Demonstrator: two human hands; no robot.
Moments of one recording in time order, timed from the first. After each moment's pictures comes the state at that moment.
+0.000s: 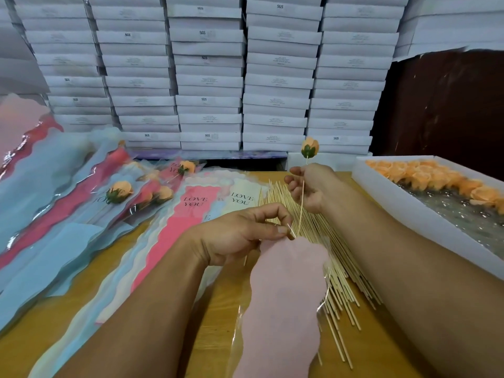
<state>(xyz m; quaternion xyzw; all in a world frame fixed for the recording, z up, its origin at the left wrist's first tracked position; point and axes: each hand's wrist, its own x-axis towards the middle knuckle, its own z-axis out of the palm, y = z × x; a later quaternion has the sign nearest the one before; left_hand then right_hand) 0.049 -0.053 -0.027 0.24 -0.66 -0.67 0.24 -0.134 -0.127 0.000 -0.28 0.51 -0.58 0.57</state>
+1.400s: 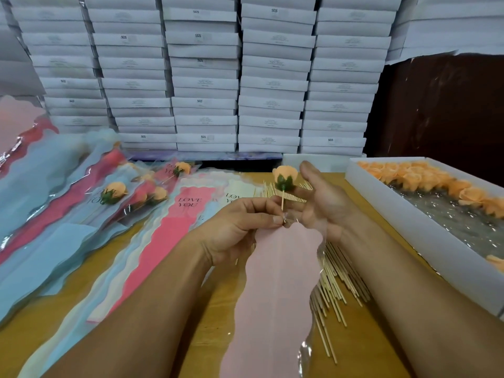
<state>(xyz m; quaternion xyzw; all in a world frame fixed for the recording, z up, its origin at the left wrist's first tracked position) 0.032 -0.049 -0.027 0.23 -0.58 -0.70 0.35 -0.151 -0.062 -0.013 -0.38 0.38 -0.57 0.62</state>
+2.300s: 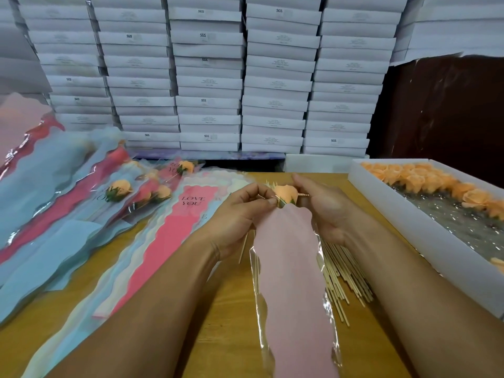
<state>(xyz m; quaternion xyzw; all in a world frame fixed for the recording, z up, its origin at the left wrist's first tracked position) 0.030 -0.052 -0.026 0.31 -0.59 -0.58 0.46 -0.145 -0.050 -0.005 -0.47 0.48 -0.49 0.55</state>
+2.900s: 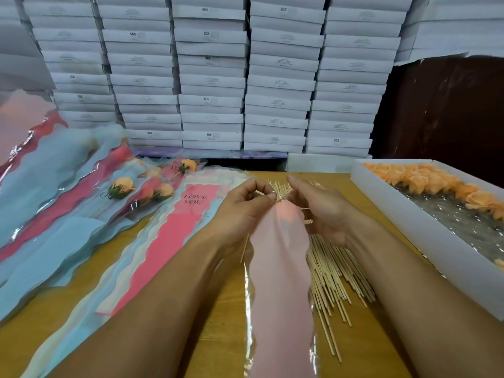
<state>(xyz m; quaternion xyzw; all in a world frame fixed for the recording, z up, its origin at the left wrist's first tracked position) 0.027 -0.053 -0.027 0.36 -0.59 -0.52 0.51 -0.144 -0.052 -0.011 -0.53 0.51 -0.45 0.50</state>
